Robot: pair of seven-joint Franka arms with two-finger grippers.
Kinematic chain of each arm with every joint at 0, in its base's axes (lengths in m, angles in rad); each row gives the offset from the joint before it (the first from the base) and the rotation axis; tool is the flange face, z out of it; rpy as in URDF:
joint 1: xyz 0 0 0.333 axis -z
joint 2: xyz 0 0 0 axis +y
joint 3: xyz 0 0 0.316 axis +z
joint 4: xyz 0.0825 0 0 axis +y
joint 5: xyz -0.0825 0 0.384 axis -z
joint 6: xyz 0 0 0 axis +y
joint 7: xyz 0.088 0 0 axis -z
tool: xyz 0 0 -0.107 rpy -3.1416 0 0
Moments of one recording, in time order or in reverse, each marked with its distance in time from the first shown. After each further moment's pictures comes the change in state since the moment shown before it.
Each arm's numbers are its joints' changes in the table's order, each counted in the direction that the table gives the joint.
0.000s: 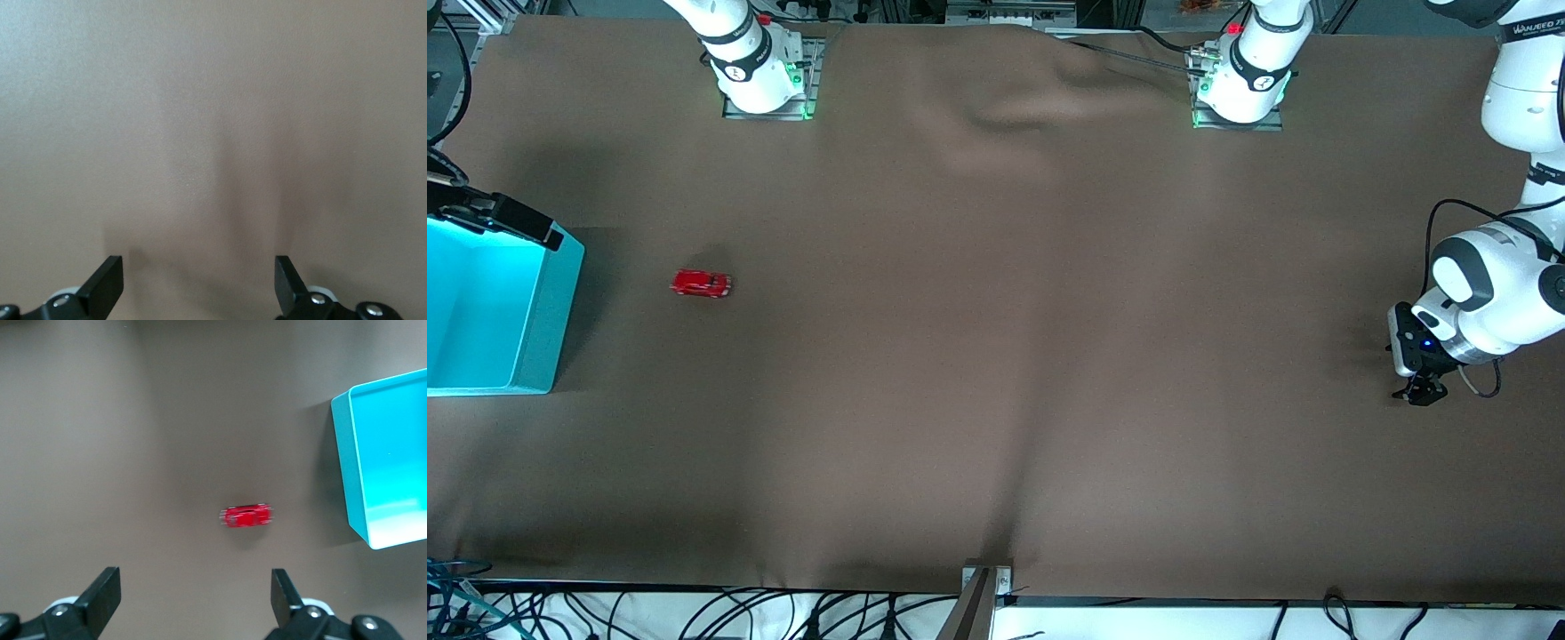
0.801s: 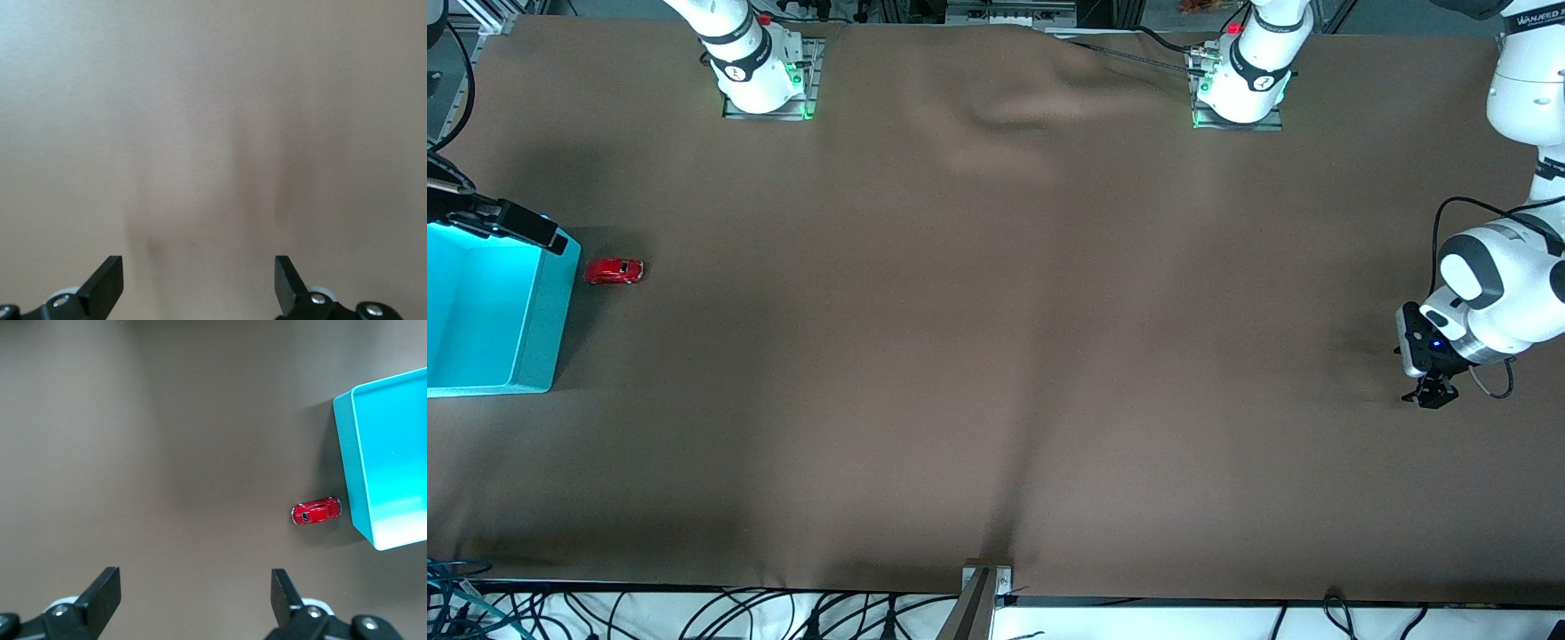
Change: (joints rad) left arm 0.000 -0.037 -0.001 -0.003 0.000 -0.002 0.000; right arm 0.008 0.017 -0.001 0.000 0.000 -0.002 -0.011
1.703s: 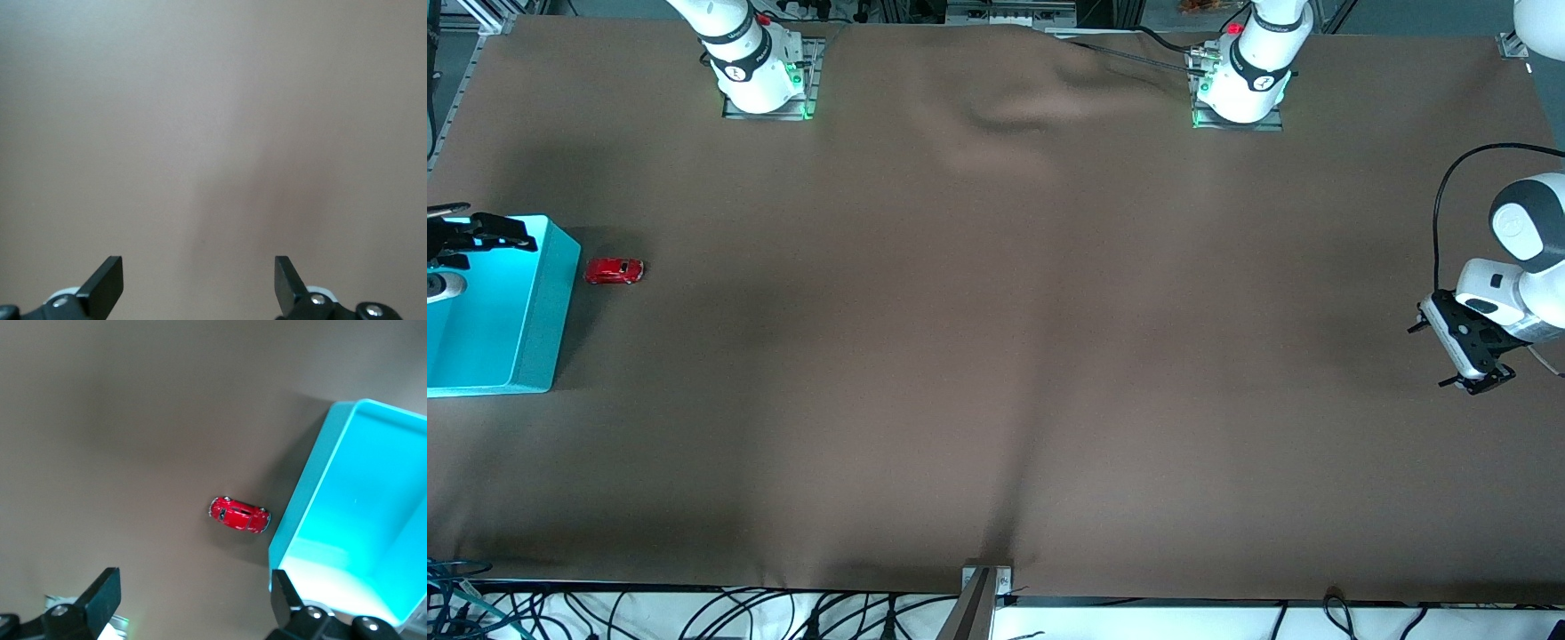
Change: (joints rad) left arm 0.078 -0.262 -0.009 -0.003 0.000 0.311 -0.510; right arm 0.167 0.090 -0.040 0.172 0.088 -0.092 -0.797
